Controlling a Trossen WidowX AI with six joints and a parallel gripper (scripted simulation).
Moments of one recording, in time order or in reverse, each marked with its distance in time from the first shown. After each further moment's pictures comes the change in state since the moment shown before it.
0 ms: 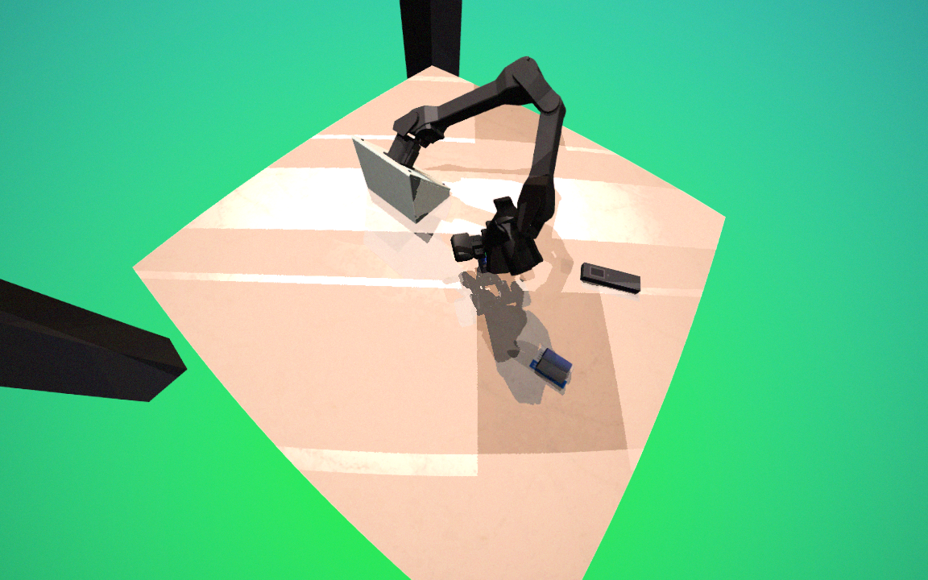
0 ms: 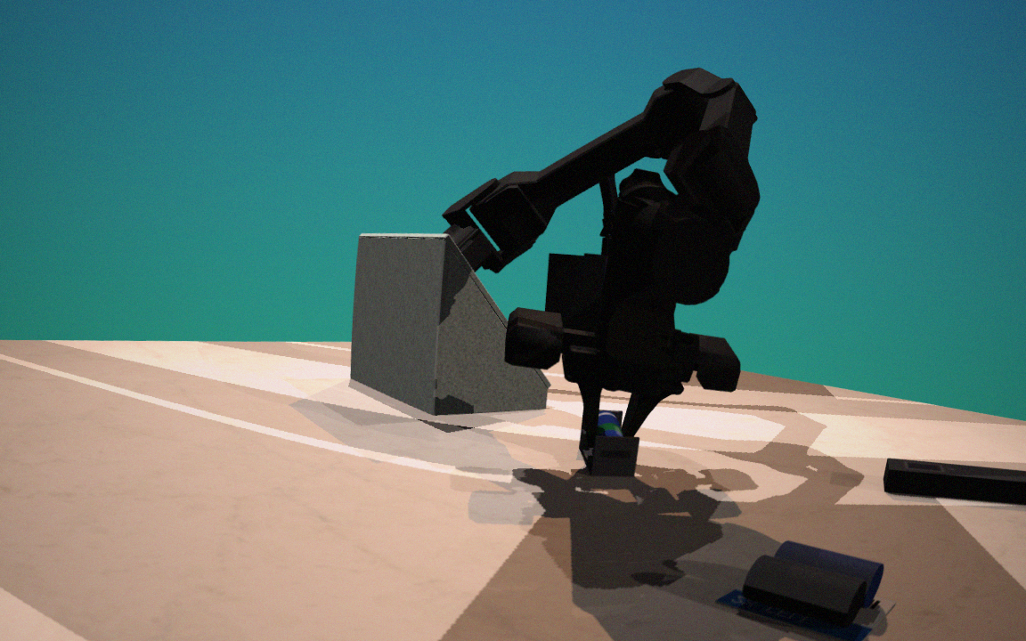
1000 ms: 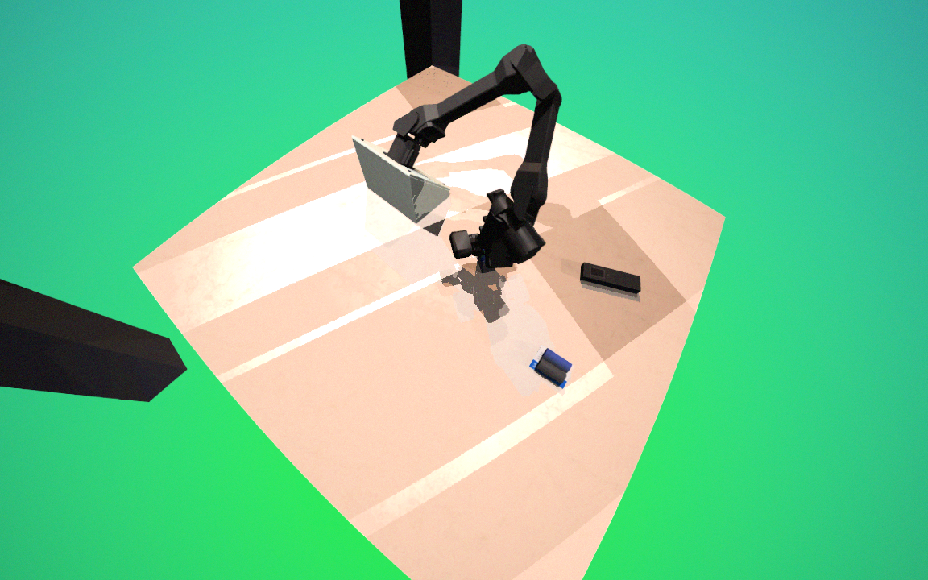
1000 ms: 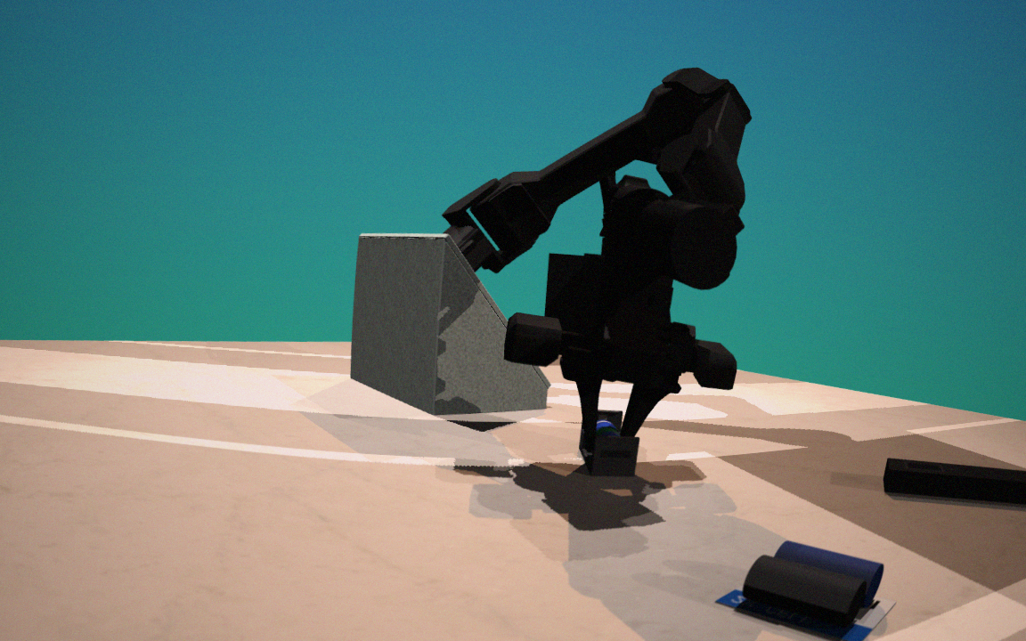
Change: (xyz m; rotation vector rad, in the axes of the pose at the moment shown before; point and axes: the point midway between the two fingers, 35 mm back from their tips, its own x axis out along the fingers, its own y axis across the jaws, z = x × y) arm 0.004 0.000 -0.003 0.009 -0.124 0.000
